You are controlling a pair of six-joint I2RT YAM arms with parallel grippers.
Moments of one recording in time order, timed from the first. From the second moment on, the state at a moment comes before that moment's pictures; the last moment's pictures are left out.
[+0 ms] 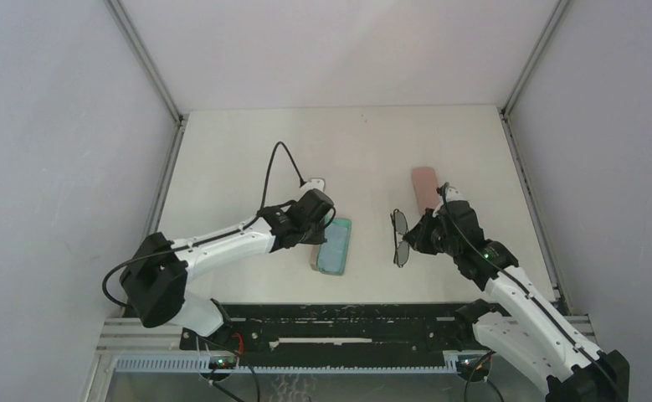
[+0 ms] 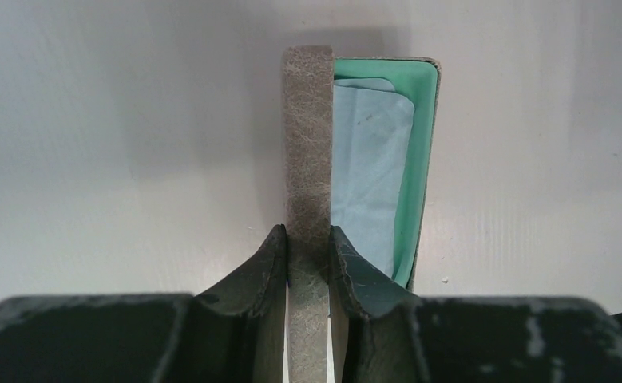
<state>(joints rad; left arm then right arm) -0.87 1.46 0.97 -0.47 -0.29 -0.67 0.43 0.76 0.57 -0.51 -0.08 0.62</state>
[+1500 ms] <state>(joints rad) -0.77 1.20 0.67 -0.12 -0.10 -0.65 0.74 1.32 0.49 0.21 -0.06 1.15</state>
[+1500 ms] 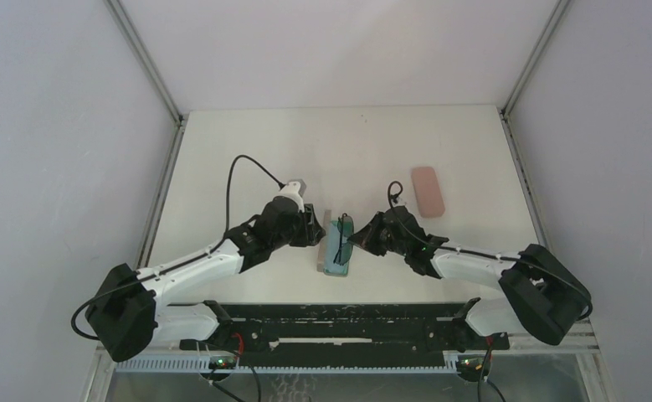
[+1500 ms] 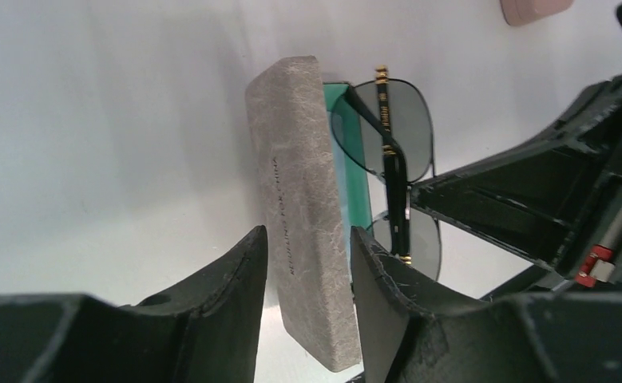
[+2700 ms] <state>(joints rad) -0.76 1.25 0.65 -0.04 -0.01 -0.62 0.74 1.52 0.49 0.39 -0.14 1.19</state>
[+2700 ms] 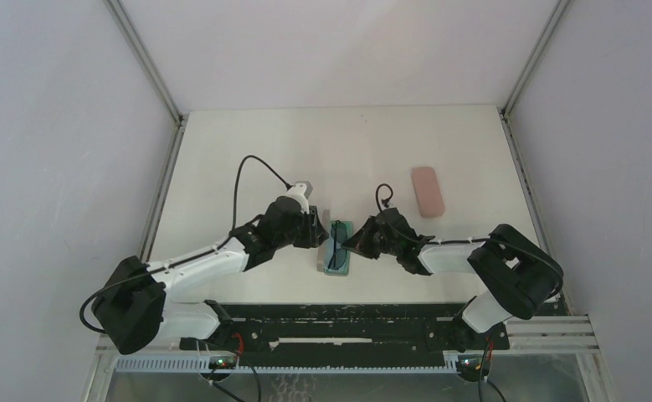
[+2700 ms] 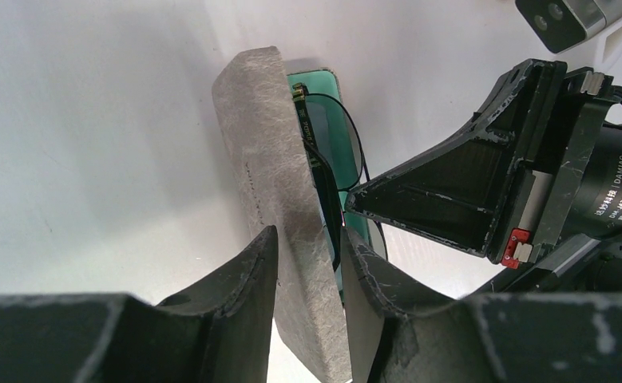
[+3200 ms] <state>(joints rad) -0.76 1.27 0.65 -0.05 -0.01 -0.61 0.74 1.57 0.49 0.42 -0.15 1.19</state>
